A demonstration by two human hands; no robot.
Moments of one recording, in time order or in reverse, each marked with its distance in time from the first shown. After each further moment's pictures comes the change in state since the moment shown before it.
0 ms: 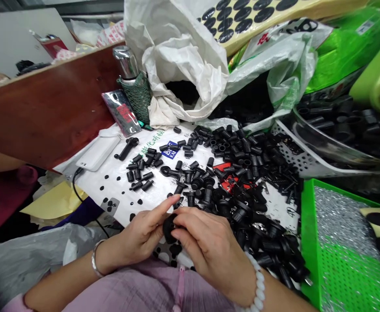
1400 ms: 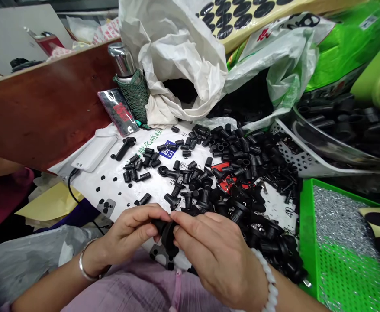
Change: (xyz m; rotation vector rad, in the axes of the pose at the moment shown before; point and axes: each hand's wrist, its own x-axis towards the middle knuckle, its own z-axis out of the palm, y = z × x) left_hand -0.001 0.002 -0.010 -0.673 0.025 -0.164; right_hand -0.001 0.002 -0.020 -0.241 -0.021 -0.260
